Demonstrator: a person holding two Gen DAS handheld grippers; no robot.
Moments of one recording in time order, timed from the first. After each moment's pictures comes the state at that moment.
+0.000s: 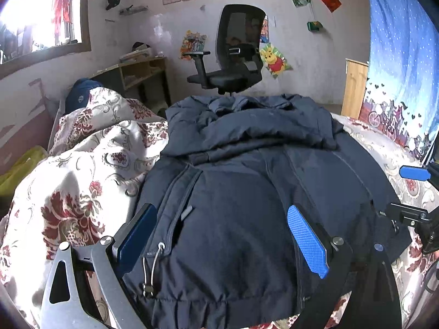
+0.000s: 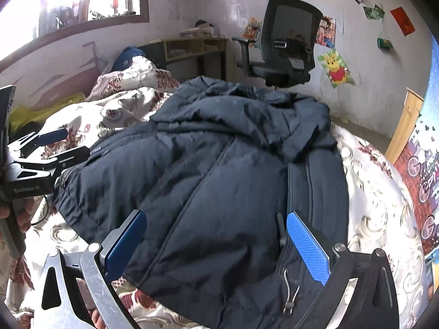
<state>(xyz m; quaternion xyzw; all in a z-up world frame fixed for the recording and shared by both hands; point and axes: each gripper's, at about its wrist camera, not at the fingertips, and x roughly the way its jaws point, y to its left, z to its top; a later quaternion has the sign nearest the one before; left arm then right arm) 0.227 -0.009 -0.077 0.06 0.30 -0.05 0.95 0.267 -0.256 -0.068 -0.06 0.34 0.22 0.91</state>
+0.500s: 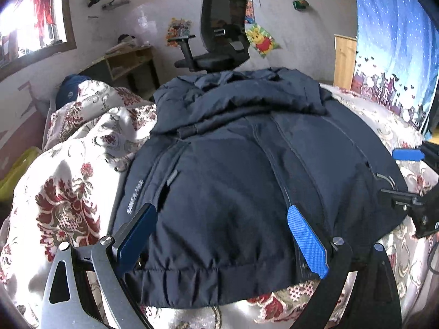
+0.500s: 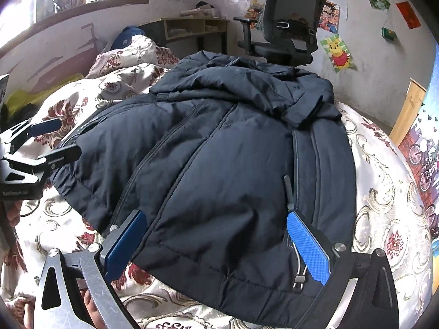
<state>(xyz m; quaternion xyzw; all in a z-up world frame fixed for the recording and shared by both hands) 0.210 -0.017 -0.107 0.10 0.35 -0.07 0.93 0.255 -0.255 -0.099 -0.08 0.38 0.22 0.89</state>
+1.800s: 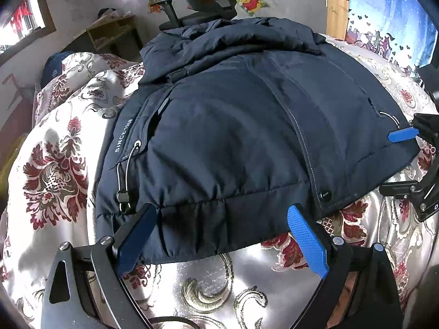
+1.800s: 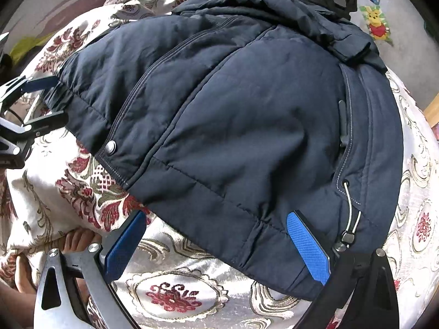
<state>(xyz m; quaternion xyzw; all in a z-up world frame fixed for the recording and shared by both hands) 0.198 -0.001 -0.154 0.14 0.44 -0.08 0.88 0.249 -0.234 -0.165 -0.16 0.52 0.26 0.80</state>
